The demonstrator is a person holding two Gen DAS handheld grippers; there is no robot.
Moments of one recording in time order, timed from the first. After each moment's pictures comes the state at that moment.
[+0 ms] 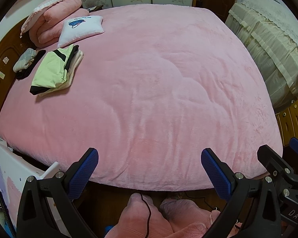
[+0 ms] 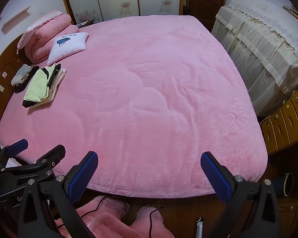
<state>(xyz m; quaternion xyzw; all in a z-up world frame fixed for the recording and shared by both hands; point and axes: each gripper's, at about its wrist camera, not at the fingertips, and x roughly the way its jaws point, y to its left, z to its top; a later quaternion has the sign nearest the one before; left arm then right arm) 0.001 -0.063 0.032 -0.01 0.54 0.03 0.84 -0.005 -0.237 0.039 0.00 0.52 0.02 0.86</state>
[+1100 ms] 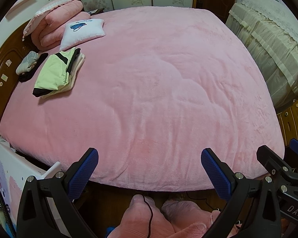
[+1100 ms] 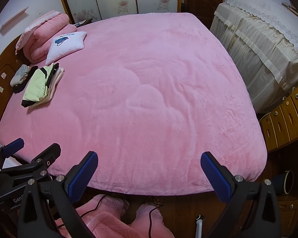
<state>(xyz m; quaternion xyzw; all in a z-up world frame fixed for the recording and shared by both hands) -0.009 -0.067 0.036 0.00 0.53 0.03 0.84 -0.007 -0.246 0.039 0.01 0.52 0.02 0.85</state>
